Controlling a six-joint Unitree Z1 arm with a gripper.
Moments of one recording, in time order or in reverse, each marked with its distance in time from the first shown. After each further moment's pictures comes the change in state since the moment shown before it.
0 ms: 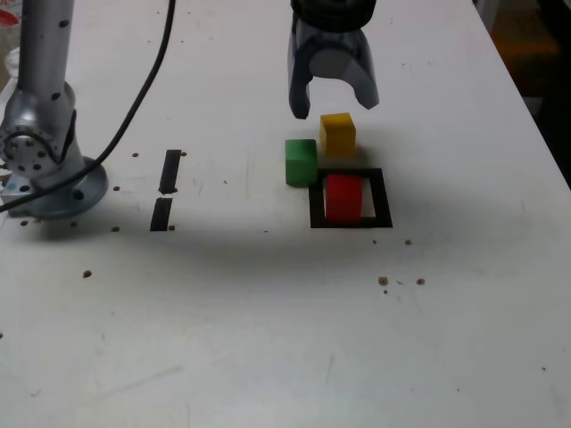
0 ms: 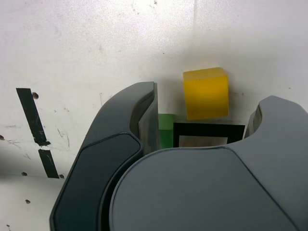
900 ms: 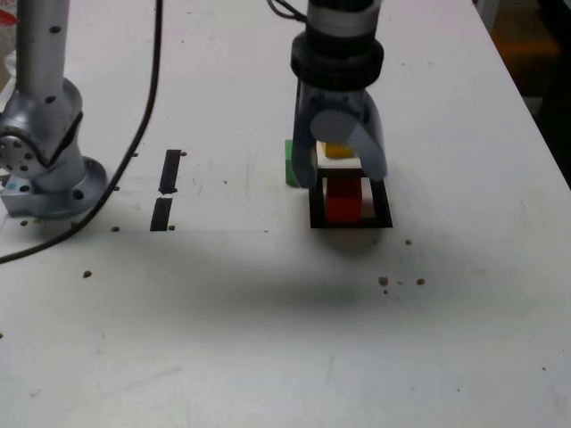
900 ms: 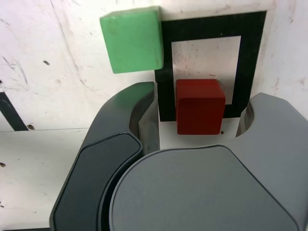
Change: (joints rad) arm -0.206 -0.024 0.100 -0.117 -0.161 -0.118
